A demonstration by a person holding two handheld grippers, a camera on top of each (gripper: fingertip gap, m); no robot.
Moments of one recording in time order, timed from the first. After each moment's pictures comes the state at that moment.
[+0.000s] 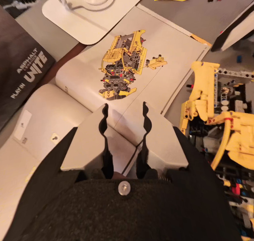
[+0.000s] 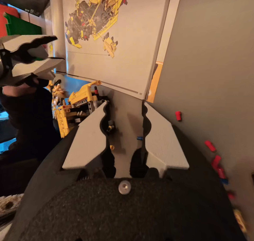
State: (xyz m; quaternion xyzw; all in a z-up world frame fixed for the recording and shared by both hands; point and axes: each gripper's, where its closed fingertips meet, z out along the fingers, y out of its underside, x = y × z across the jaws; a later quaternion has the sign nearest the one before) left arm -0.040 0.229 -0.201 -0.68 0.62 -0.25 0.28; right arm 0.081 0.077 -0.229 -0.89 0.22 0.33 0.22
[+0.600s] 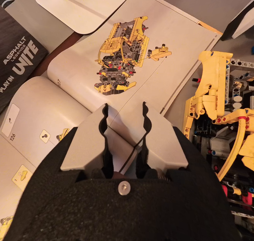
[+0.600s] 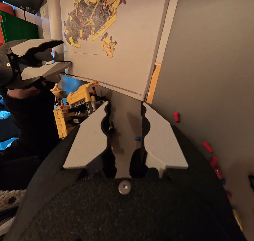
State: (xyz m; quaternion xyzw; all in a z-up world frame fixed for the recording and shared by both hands) left arm -0.040 0.226 -0.221 -0.69 0.62 -0.24 0.29; right arm 0.084 0.078 -0.233 -0.89 0.22 0.33 0.22
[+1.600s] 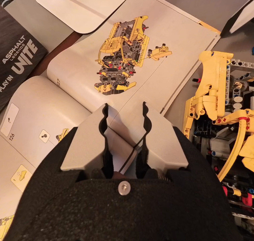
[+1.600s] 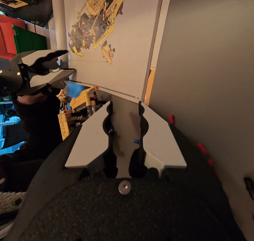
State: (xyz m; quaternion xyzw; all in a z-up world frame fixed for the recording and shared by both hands) left arm -0.040 0.225 -0.222 -0.69 0.62 -0.23 0.29; right arm 0.092 0.081 -0.232 -0.88 0.24 0.34 0.23
